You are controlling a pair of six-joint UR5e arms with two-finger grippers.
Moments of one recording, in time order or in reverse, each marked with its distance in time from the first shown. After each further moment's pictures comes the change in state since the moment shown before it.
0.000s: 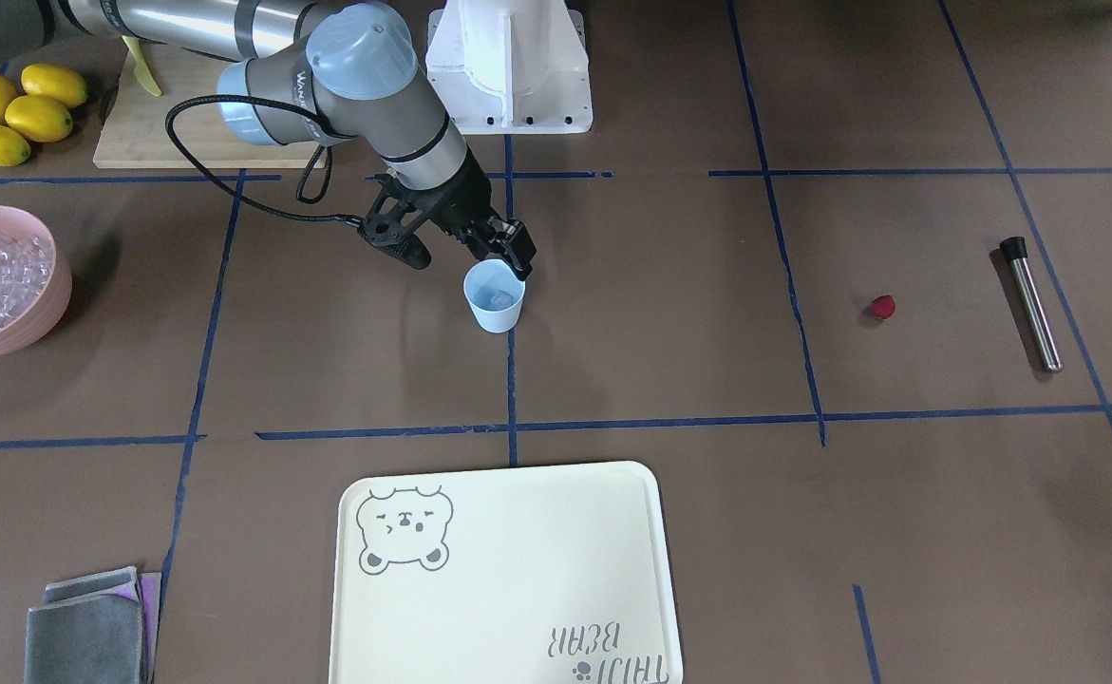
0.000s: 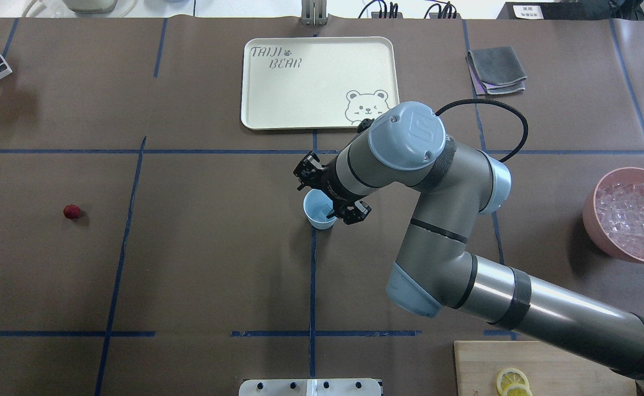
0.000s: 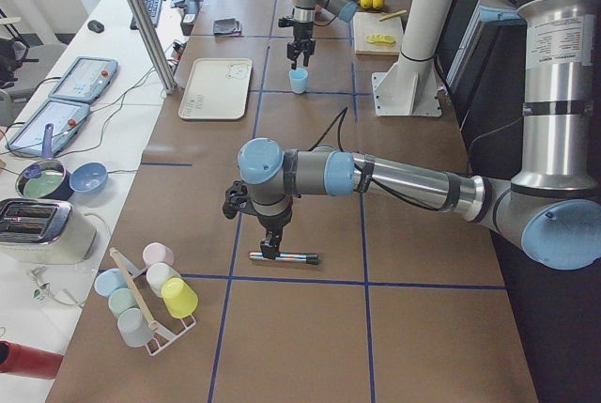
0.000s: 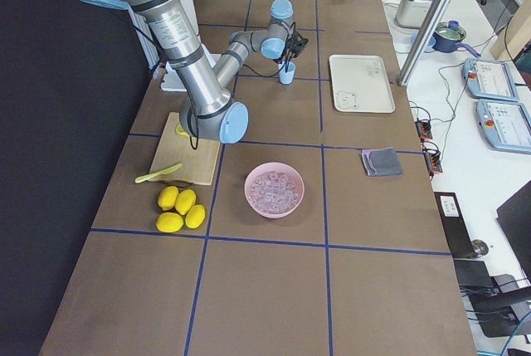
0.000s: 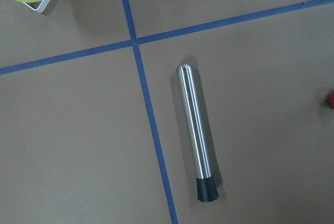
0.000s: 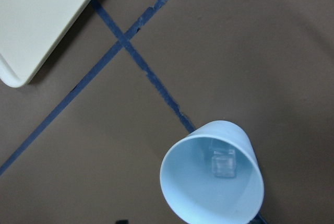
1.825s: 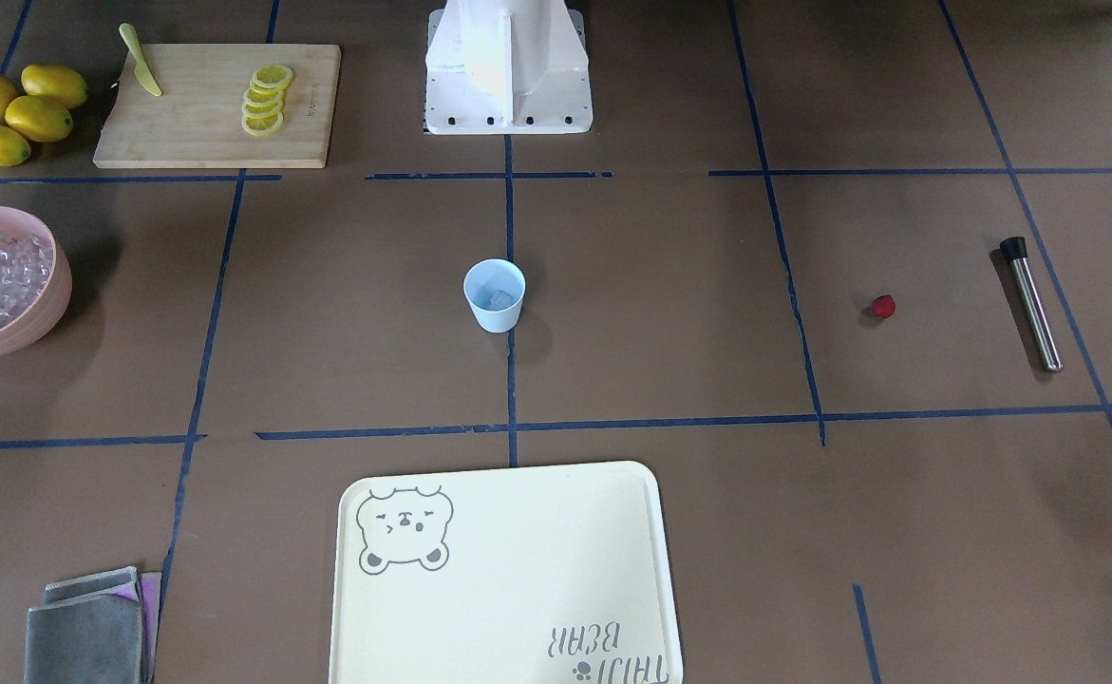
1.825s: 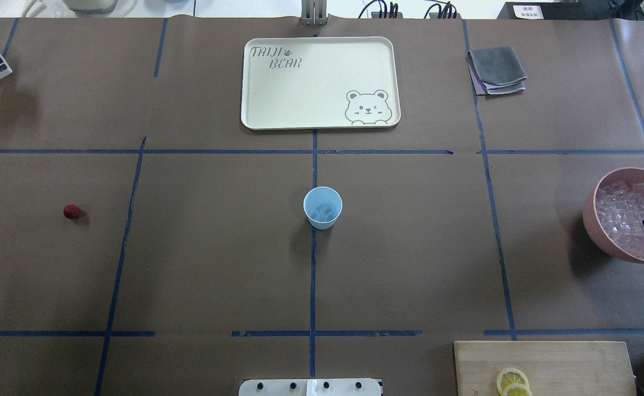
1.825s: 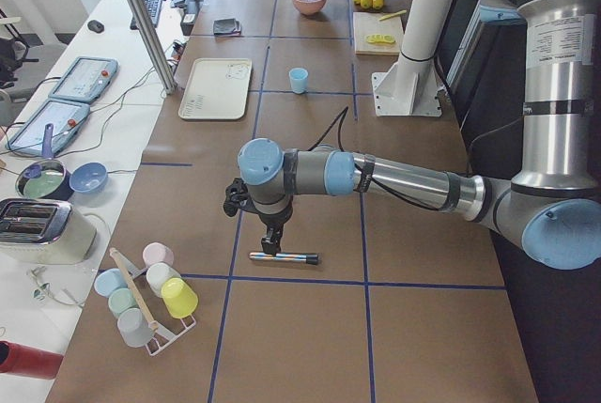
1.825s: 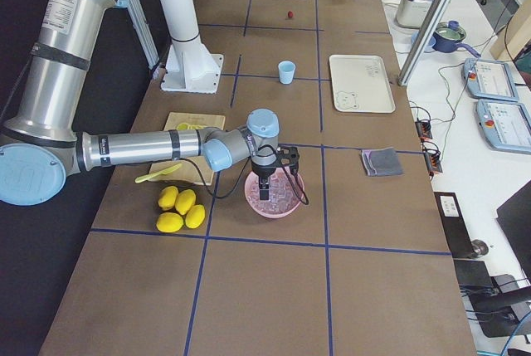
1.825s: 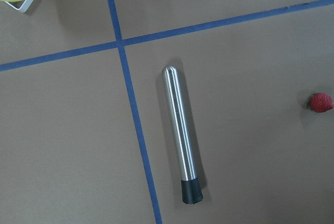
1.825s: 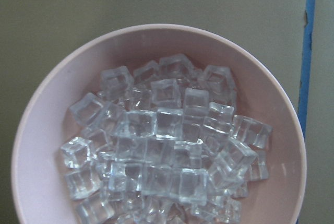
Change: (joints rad) left arm -0.001 0.003 -0.007 0.001 -0.060 -0.001; right arm 0.565 -0.941 0.223 0.006 0.228 -1.470
